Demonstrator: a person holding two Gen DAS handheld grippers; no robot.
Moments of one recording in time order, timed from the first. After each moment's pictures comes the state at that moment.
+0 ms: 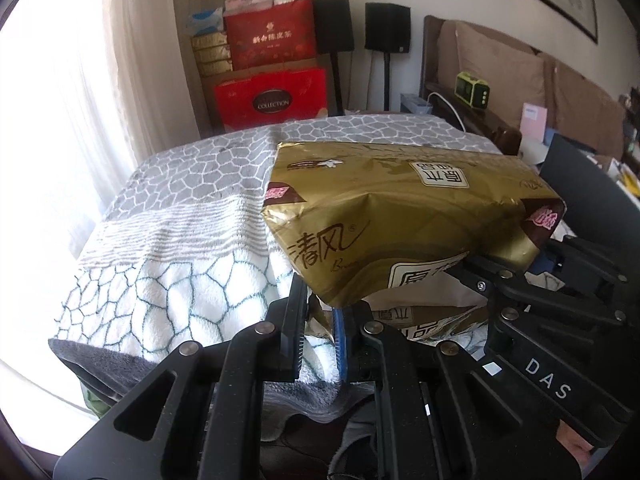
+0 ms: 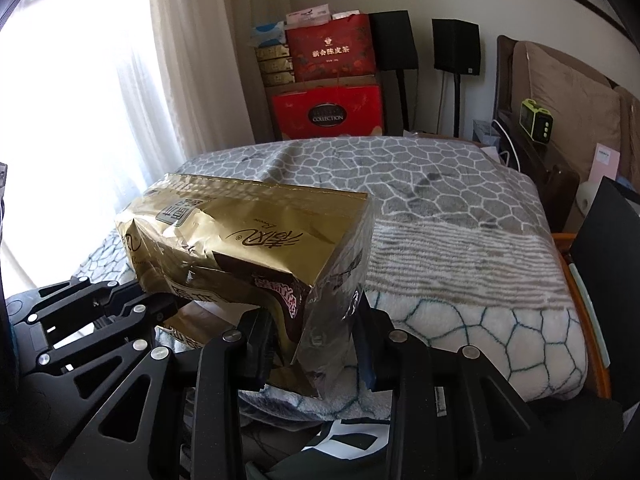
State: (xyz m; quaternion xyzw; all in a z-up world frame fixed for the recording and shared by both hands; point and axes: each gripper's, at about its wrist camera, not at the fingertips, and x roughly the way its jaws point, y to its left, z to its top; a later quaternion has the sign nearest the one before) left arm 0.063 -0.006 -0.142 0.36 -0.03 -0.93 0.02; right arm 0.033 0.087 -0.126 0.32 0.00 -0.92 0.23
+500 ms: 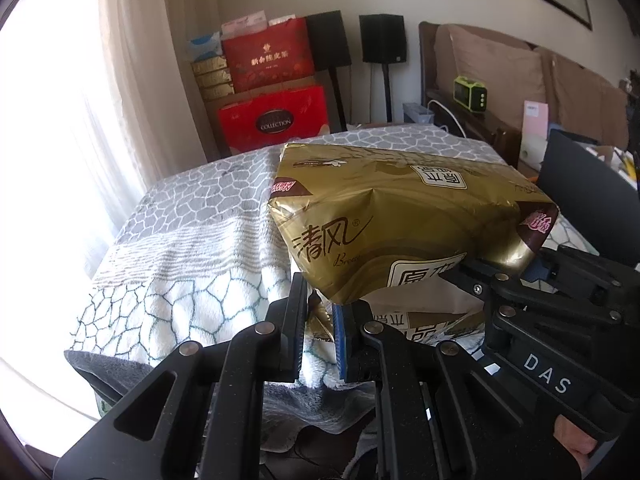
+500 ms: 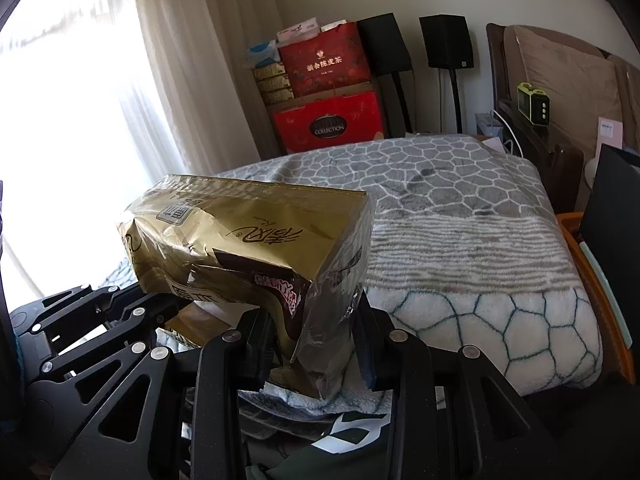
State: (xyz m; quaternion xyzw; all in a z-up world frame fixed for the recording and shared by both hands) left arm 0.072 0.023 -0.136 0.33 -0.06 -0.94 0.04; right arm 0.035 0.115 -0.130 0.31 -0.06 -0.92 0.25
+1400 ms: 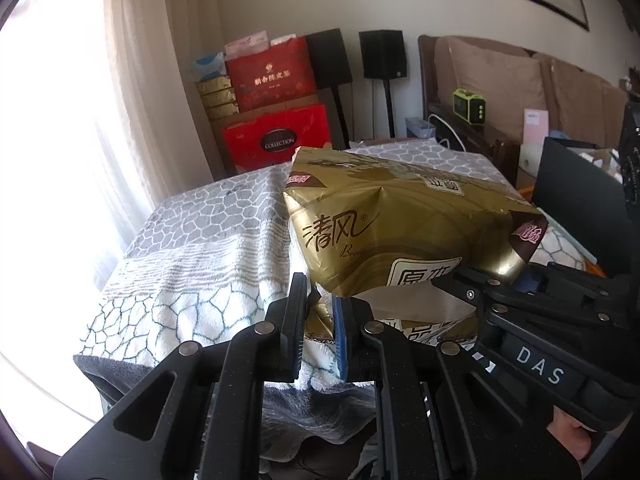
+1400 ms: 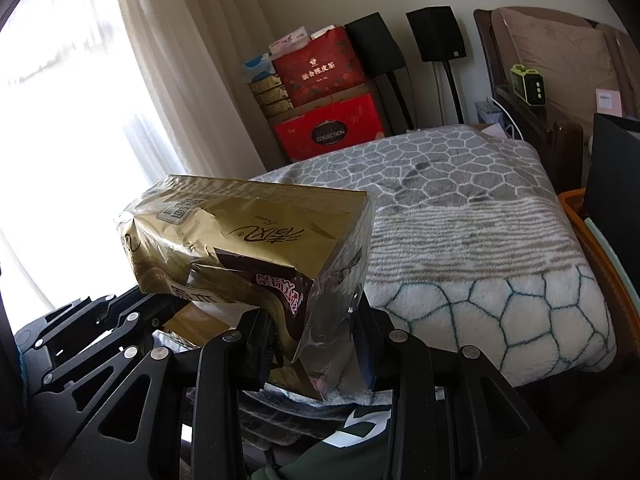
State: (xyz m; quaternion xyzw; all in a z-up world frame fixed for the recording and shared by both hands) left arm 0.082 0.032 -0.127 0.30 -0.07 -0.95 0.05; right arm 0.036 0.132 -0.131 0.30 -0.11 -0.91 0.26
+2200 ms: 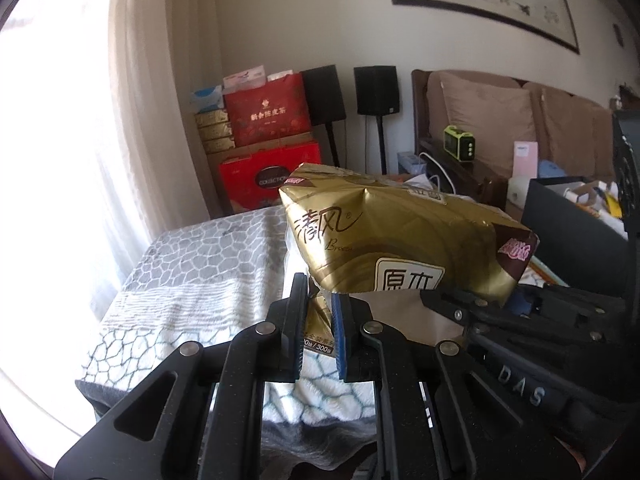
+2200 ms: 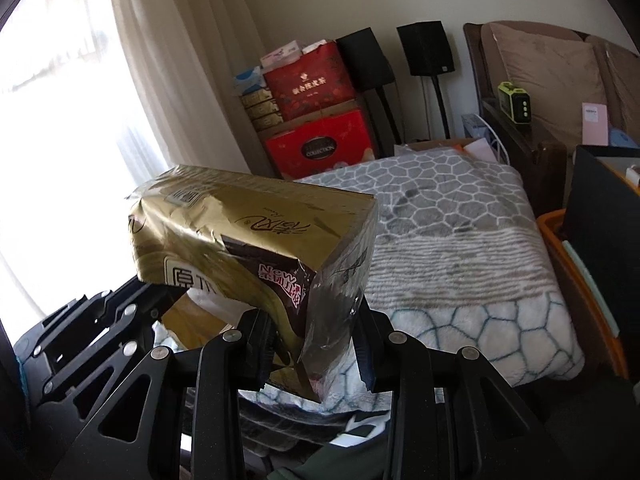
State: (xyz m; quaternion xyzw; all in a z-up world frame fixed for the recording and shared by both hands) left arm 0.079 0.038 -0.093 0.25 -0.06 -0.97 0.02; right arm 0.043 0.134 -0.088 0.30 -0.10 -0.92 0.22
